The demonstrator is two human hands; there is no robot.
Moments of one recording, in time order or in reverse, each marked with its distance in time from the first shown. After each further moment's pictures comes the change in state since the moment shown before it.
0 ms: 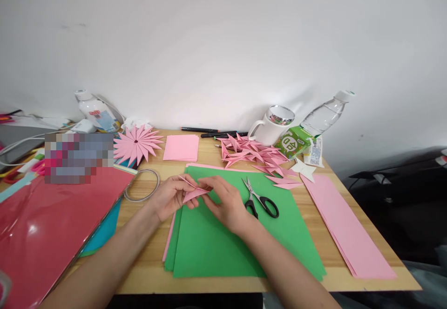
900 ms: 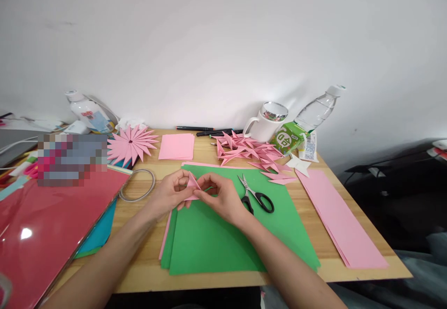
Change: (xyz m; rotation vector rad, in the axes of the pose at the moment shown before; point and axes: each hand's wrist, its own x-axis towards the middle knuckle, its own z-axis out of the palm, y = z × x) left_hand -0.007 -0.001 0.007 0.552 0.002 0.299; right_hand 0.003 0.003 0.003 0.586 -0.142 0.601
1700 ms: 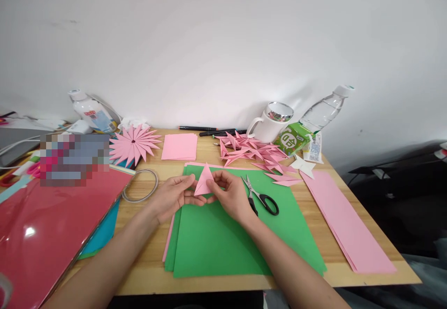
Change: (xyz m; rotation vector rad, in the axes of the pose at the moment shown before) left_hand 0.005 -0.013 0.000 -0.433 -0.024 -0.255; right_hand 0.004 -0.002 0.001 0.205 0.187 0.155
